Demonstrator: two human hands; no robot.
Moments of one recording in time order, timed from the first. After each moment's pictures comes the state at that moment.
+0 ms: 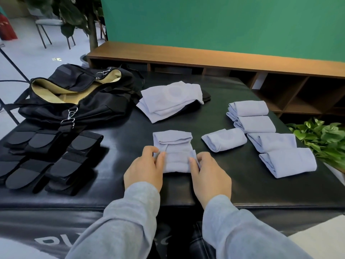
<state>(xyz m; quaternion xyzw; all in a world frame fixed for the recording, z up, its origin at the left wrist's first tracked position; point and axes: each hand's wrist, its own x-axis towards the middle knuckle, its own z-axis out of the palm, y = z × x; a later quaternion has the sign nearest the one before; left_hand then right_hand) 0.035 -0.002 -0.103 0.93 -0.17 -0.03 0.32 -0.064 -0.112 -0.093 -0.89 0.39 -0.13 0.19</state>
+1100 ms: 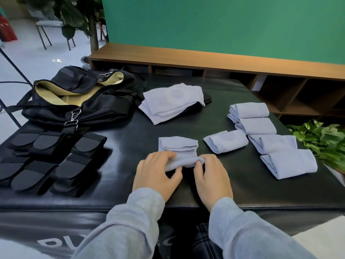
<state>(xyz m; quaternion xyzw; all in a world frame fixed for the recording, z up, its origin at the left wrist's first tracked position) 0.023 0.004 -0.104 0.86 -0.34 0.04 0.38 -0.067 -0.113 -0.099 -0.89 0.31 -0.22 0.25</state>
